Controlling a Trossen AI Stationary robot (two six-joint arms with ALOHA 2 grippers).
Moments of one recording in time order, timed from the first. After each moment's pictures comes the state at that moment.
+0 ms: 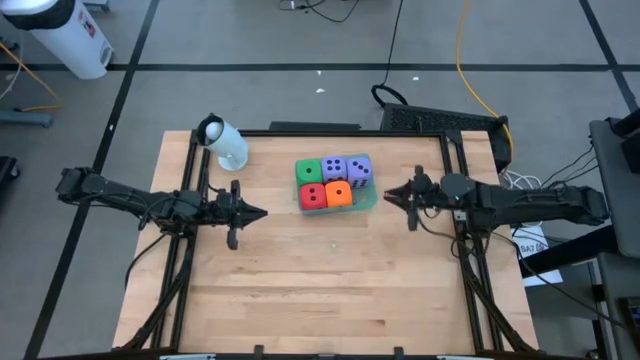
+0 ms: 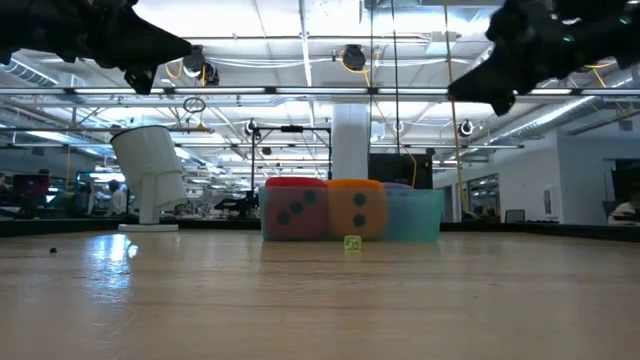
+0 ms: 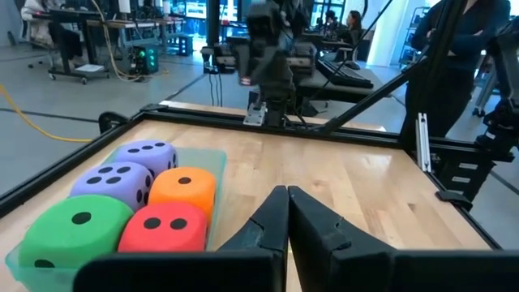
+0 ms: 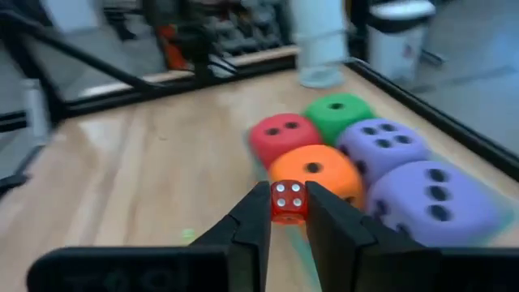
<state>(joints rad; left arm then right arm) -0.20 0.63 0.28 0.29 -0.24 -0.12 -0.09 0.64 0.36 0.04 0.08 0.17</state>
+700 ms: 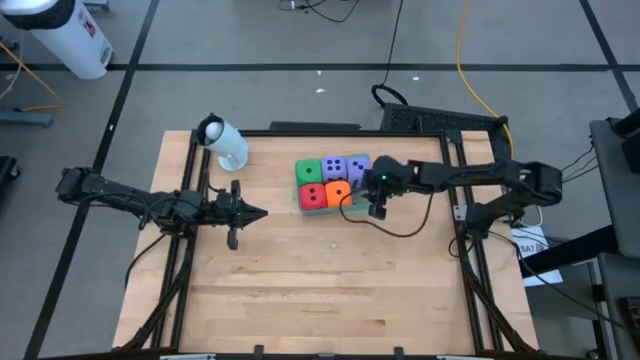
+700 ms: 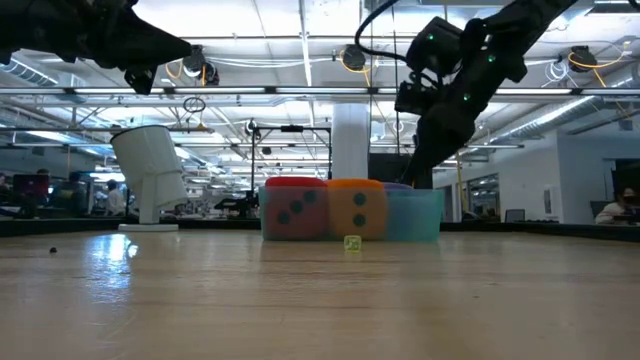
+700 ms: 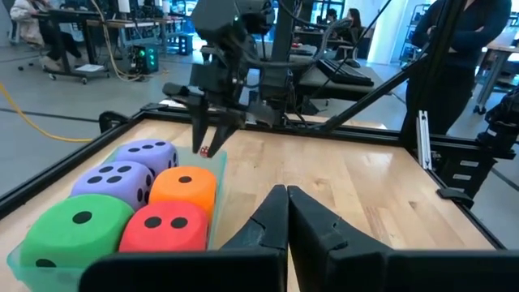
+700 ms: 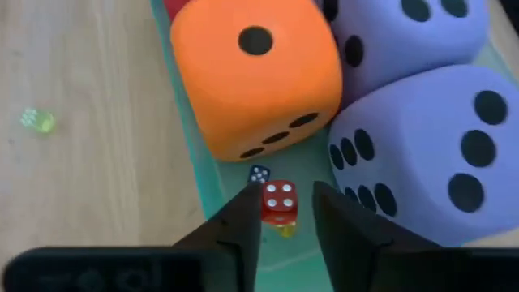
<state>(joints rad) -0.20 0.63 0.28 0.29 -0.24 -0.12 -0.29 1.39 0.78 -0.25 -0.02 -0.10</state>
